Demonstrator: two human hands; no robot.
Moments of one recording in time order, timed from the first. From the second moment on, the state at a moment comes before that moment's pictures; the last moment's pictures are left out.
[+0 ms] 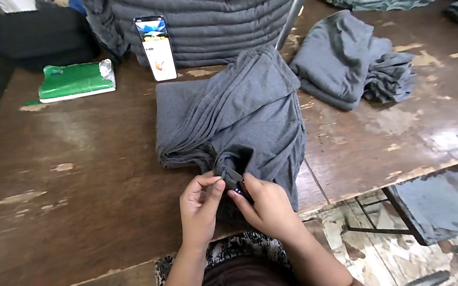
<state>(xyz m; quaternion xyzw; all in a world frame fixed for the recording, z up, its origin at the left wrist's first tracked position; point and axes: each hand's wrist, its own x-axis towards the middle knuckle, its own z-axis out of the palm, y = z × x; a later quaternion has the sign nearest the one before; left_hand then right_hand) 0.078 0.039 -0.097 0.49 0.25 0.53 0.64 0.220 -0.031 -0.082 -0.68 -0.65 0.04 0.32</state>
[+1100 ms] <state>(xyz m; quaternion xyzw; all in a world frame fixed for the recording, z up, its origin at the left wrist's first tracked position) 0.077 0.043 -0.098 0.56 0.24 0.53 0.59 0.228 -0.022 -0.077 -0.68 -0.62 0.06 0.38</state>
